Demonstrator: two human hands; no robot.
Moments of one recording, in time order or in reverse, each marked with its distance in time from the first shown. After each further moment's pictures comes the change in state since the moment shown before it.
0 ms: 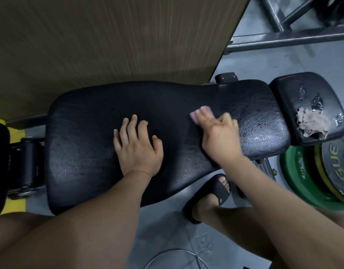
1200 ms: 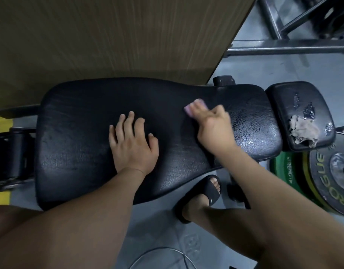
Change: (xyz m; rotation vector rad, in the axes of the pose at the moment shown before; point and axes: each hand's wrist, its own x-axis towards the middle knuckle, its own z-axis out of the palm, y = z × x) left_hand 0.000 0.001 -0.004 -0.022 -0.033 -0.006; right_hand 0.031 0.006 -0.001 0.041 -0.035 -0.108
